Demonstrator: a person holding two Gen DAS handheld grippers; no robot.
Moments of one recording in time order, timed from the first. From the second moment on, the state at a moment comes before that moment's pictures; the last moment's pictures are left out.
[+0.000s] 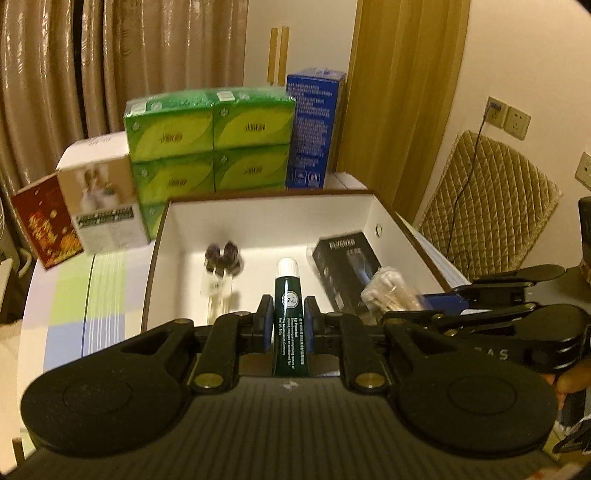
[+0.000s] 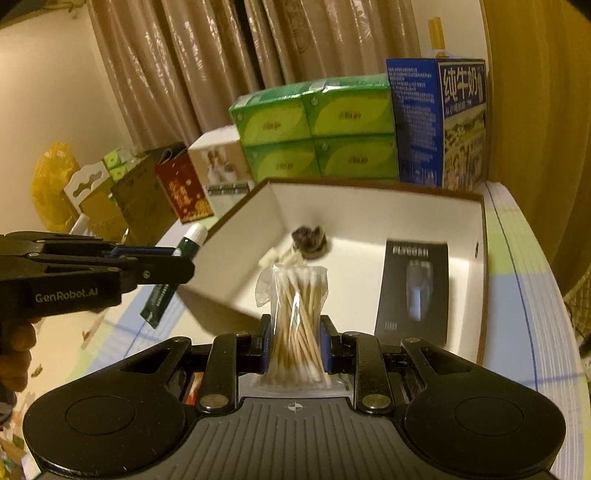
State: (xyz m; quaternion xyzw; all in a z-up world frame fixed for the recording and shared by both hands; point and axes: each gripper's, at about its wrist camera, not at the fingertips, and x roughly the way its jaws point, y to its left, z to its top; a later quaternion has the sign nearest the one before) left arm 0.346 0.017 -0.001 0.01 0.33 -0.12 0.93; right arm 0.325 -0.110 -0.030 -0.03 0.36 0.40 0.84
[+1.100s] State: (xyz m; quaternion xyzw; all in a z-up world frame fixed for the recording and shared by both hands) left arm 0.500 0.020 -0.101 0.01 0.49 -0.13 0.86; right arm 0.443 -0.039 -0.099 -0.11 0.47 0.35 0.80
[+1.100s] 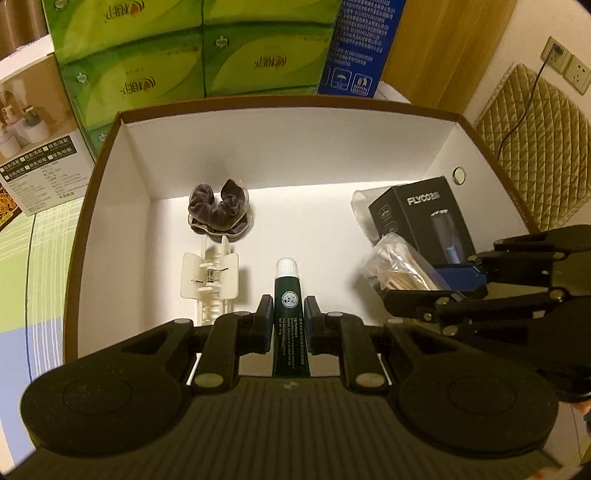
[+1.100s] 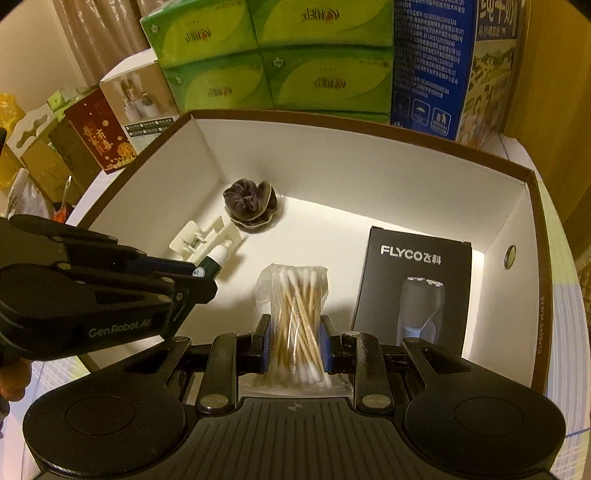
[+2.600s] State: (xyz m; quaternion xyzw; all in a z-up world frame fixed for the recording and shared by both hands) left arm 0.417 0.046 -0.048 0.06 0.43 -0.08 0.90; right arm 0.388 -0.084 -0.058 -0.08 0.41 0.35 0.84
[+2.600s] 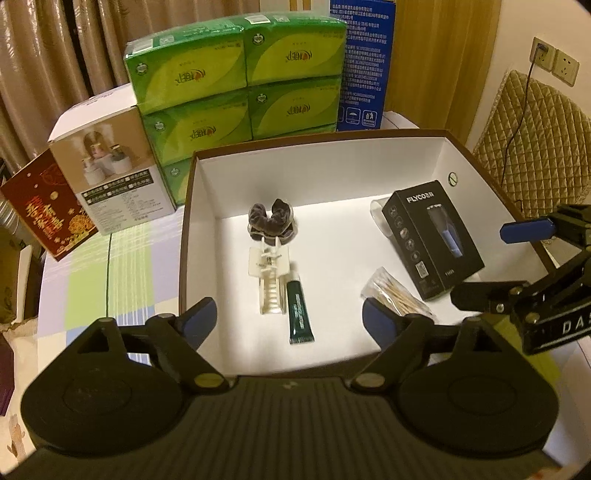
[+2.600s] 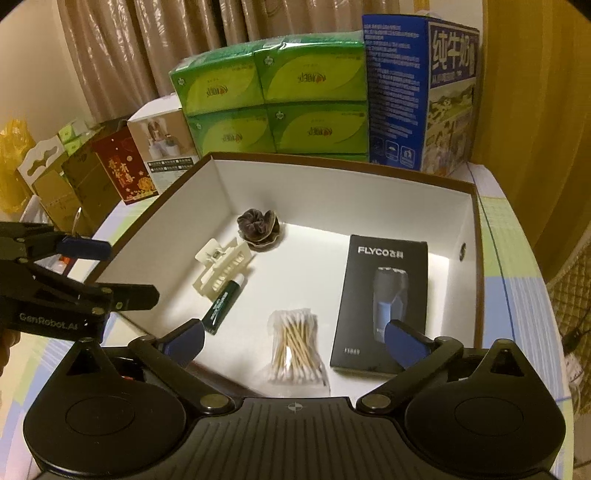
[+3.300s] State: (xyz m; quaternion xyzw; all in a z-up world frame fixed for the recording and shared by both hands) left arm 0.346 0.043 -0.014 0.05 0.41 -0.04 0.91; right arm 0.327 -0.108 -0.031 -0.06 0.41 0.33 0.85
